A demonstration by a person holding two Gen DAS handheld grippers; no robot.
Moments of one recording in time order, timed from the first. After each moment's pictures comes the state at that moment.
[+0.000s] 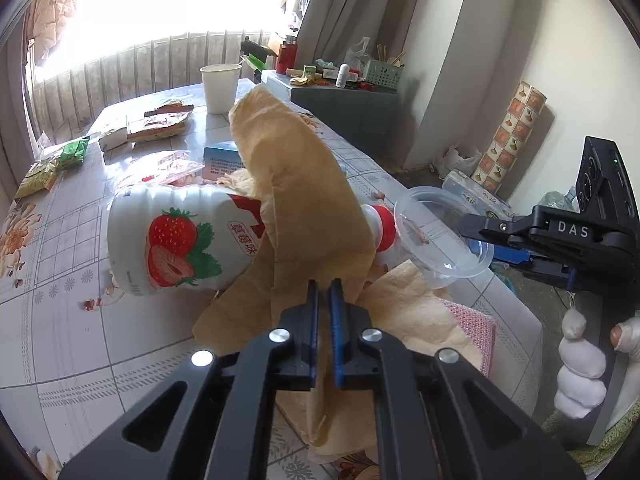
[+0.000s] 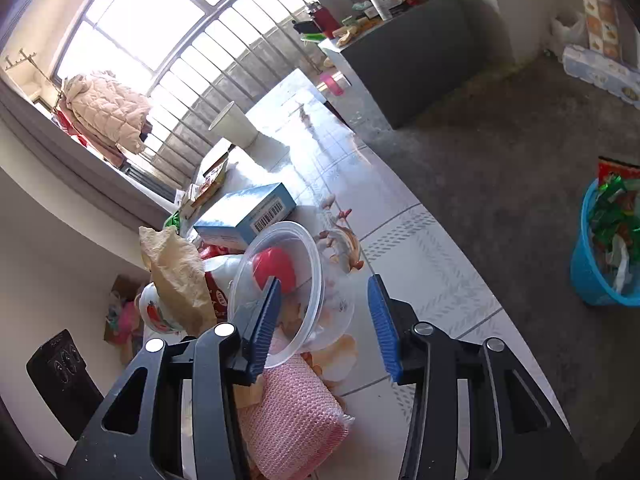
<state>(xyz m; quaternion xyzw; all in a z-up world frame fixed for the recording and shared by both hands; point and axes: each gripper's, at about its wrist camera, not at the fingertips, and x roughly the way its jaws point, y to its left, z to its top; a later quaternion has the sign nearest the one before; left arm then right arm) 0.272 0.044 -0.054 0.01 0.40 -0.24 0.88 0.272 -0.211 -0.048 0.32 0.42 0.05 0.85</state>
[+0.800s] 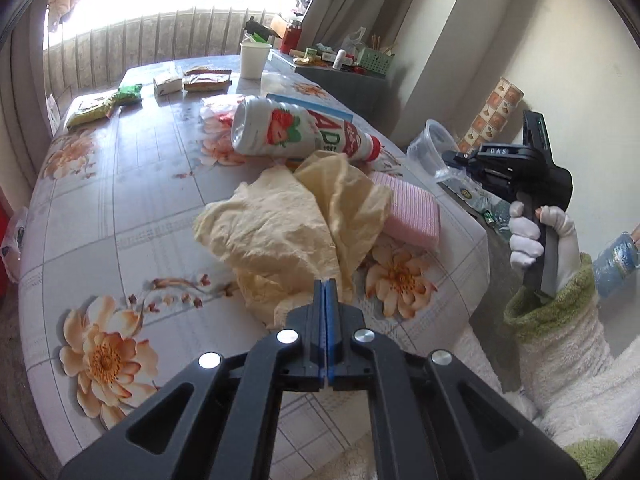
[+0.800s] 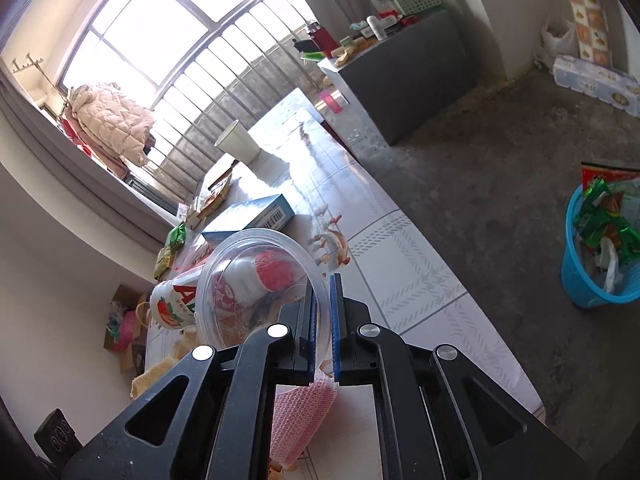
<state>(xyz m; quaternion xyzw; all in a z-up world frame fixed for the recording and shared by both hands) 0.146 0.161 -0.031 -0.02 0.45 -0.28 0.85 0.241 -0.219 -0.031 0.32 0.39 0.04 0.86</state>
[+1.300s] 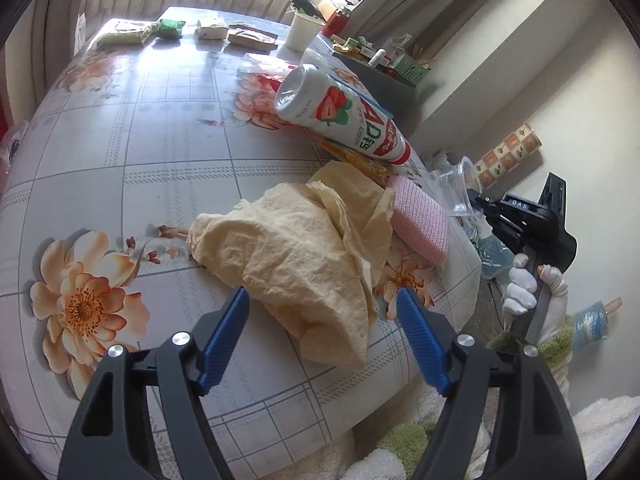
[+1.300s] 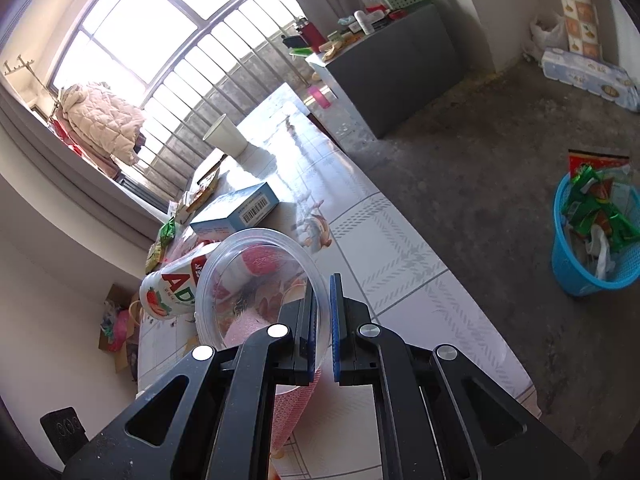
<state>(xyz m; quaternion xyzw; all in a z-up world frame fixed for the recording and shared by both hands) 0.171 0.190 -0.052 -0.15 0.50 -0.24 0.82 0.234 -0.222 -0.041 0.32 0.40 0.02 0.86</state>
